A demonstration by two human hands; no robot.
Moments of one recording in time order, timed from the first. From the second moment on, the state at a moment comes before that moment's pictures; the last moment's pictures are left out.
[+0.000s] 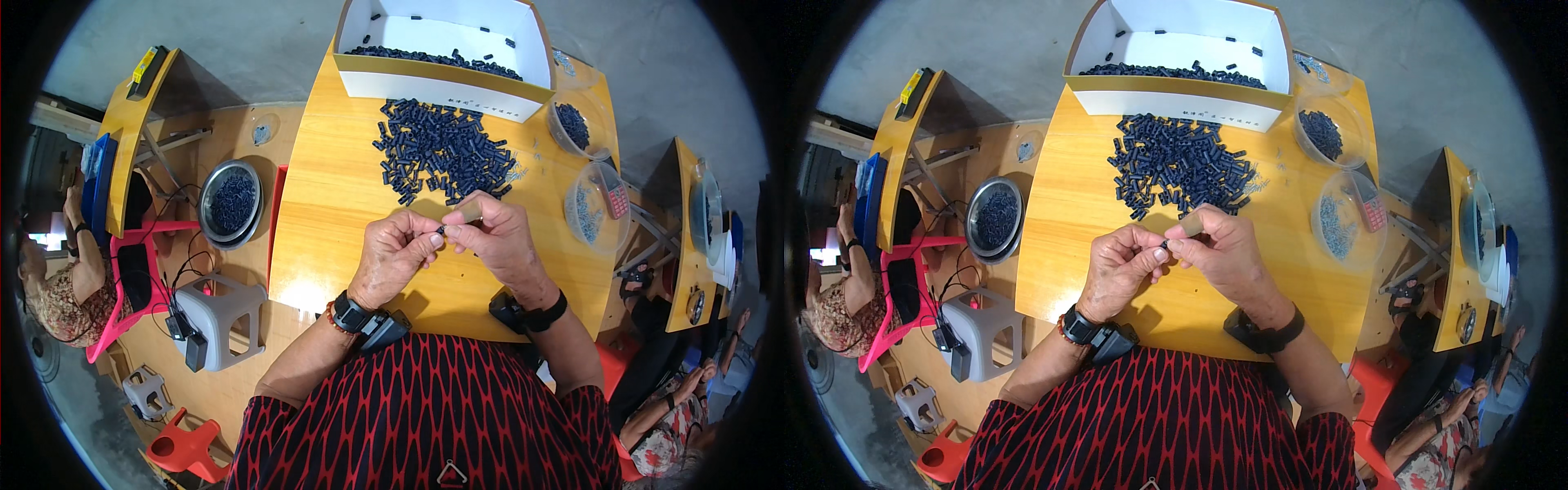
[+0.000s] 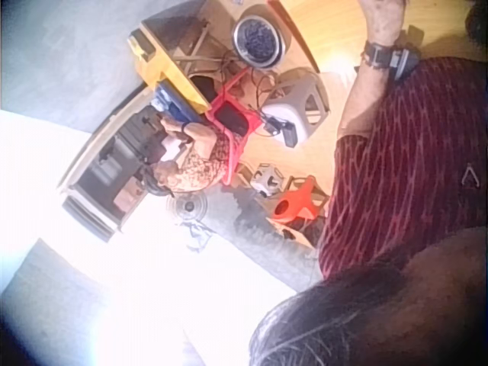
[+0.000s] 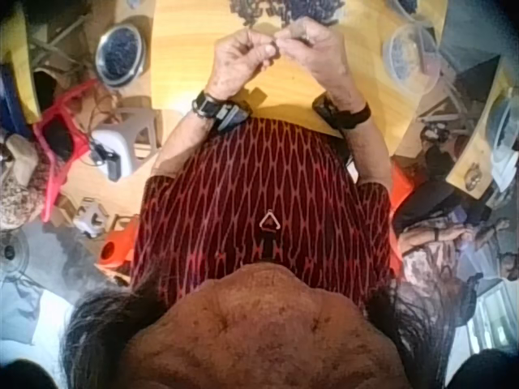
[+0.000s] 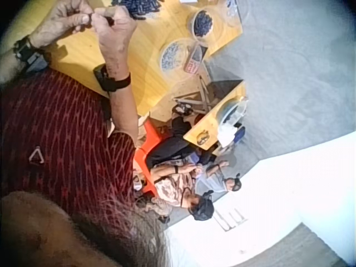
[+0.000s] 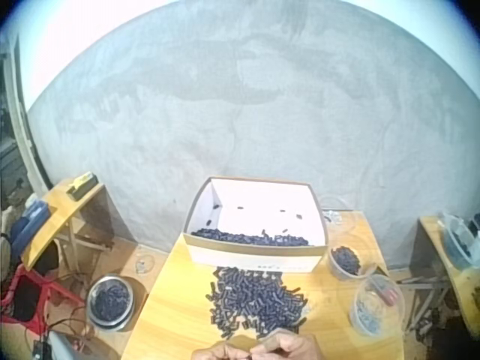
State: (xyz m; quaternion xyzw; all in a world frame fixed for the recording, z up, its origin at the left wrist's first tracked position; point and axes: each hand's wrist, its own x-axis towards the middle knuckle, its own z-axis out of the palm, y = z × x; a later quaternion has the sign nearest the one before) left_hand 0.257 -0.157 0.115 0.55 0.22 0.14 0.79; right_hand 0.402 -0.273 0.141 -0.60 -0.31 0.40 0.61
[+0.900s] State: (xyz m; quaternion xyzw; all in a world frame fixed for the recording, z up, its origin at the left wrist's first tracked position) left_hand 0.254 -0.154 0.121 0.55 0.21 0.11 0.80; right_hand 0.410 -0.274 0.147 -0.62 -0.45 0.35 0.54
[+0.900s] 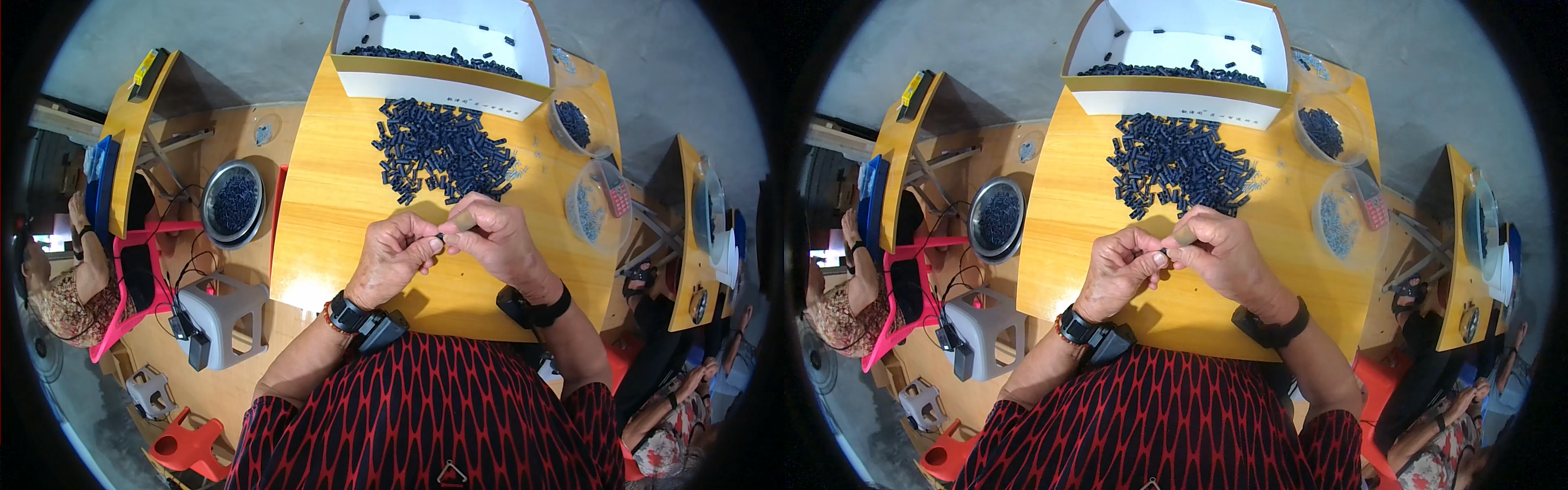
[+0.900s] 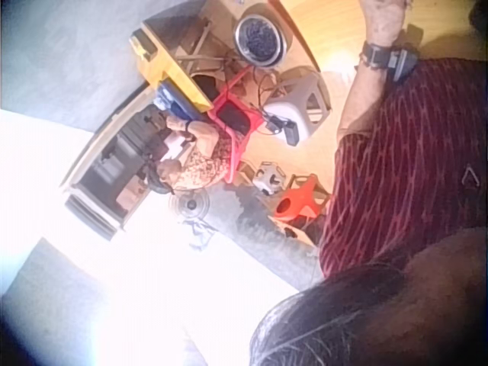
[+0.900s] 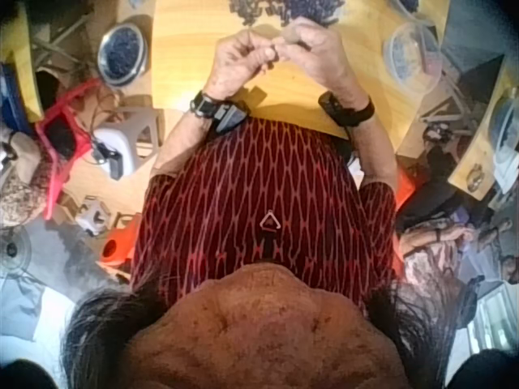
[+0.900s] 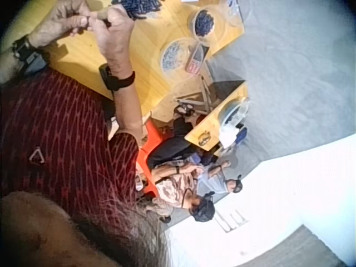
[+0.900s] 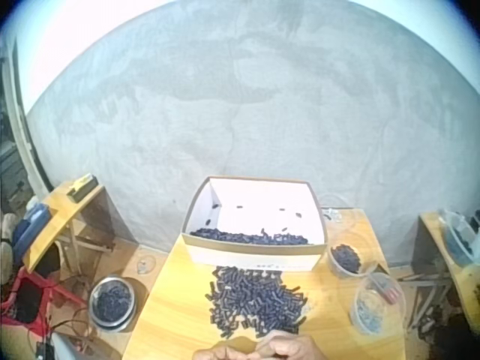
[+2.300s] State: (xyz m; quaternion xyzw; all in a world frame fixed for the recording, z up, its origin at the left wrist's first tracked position) left_hand 0.258 -0.157 0.120 0.58 0.21 0.12 0.78; right_hand 0.415 -0.279 0.144 -0.65 -0.45 0.33 0.51
